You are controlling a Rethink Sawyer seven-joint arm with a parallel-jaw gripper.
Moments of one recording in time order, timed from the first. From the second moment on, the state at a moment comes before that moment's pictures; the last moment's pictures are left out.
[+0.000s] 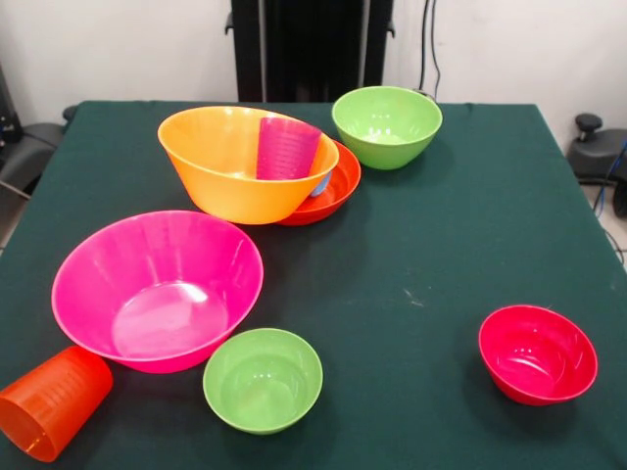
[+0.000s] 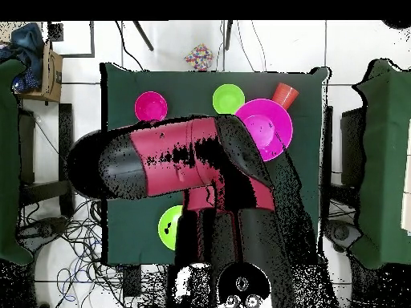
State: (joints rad) arm -0.23 -1.11 0.26 1.55 -0.39 0.95 2.29
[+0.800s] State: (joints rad) arm -0.11 -1.01 0.25 1.56 -0.51 0.71 2.29
